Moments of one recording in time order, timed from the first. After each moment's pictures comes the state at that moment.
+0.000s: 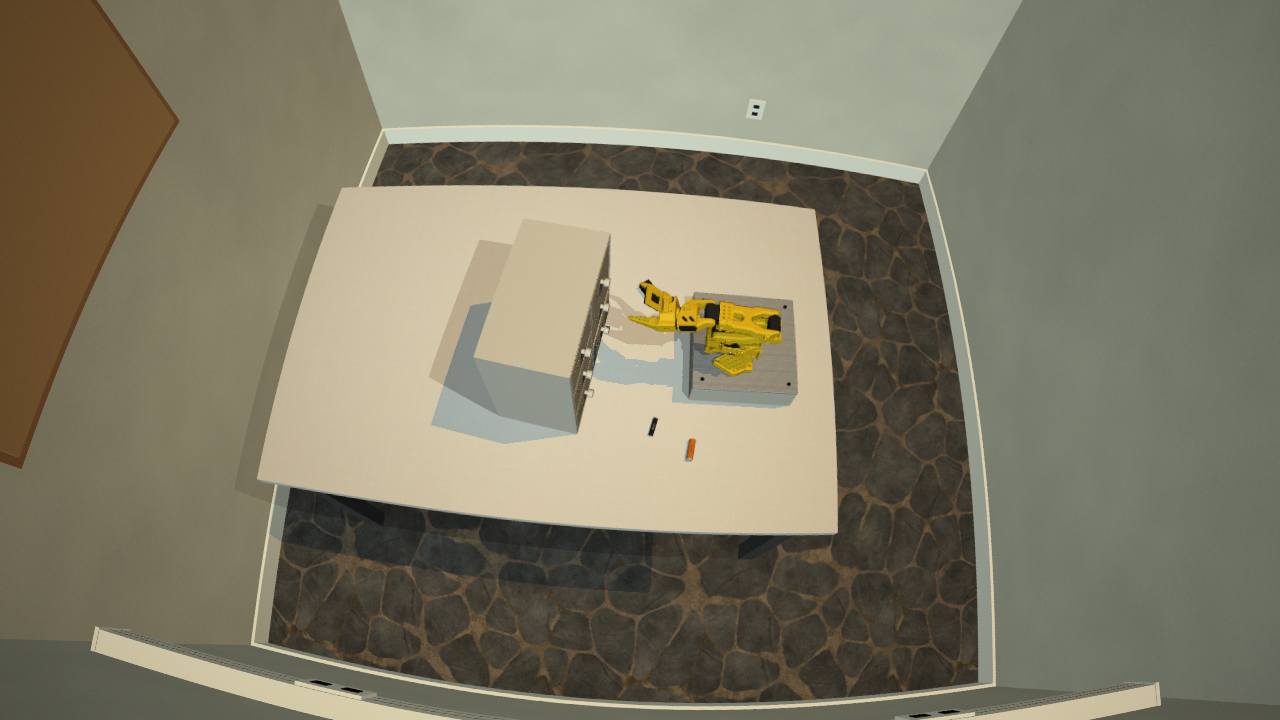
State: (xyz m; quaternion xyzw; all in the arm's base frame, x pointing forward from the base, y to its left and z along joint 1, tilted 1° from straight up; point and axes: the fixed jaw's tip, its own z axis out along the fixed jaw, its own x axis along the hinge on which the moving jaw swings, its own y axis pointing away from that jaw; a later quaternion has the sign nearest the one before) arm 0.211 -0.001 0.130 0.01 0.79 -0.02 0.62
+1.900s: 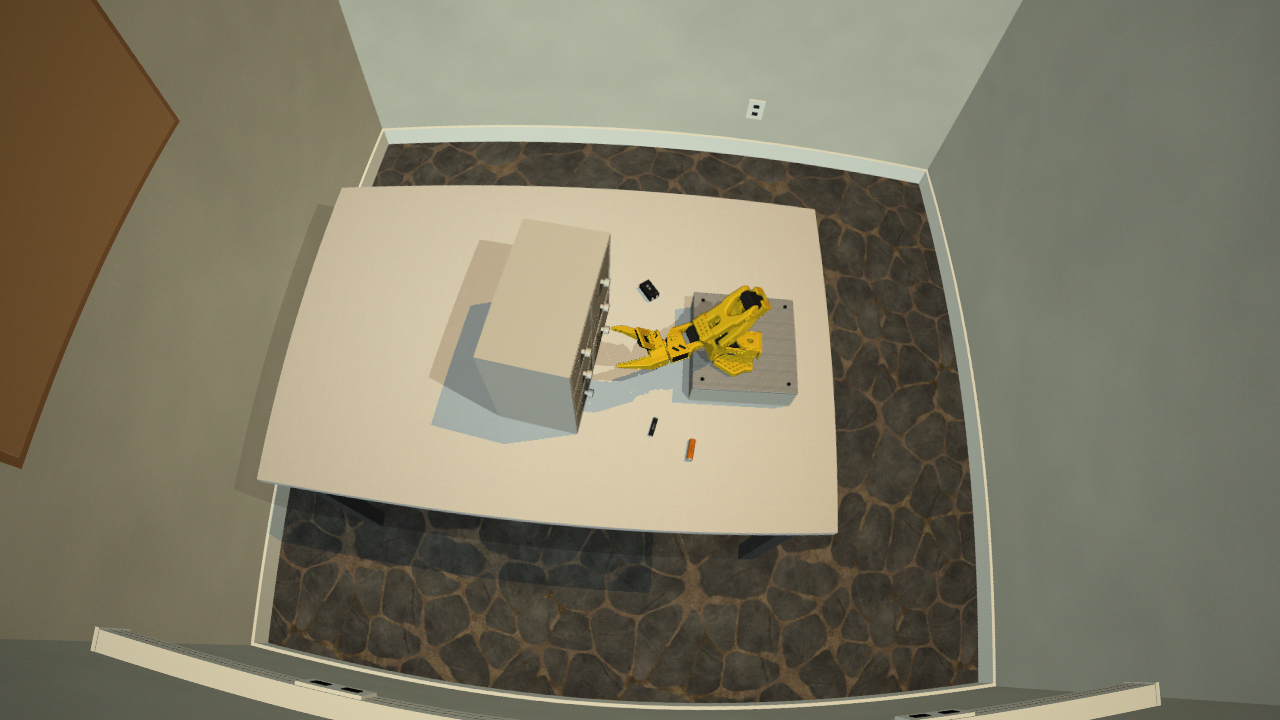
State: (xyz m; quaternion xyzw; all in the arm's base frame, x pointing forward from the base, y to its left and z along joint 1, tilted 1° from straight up) arm 0.227 0.106 0.129 -0.15 0.71 0.13 0.67
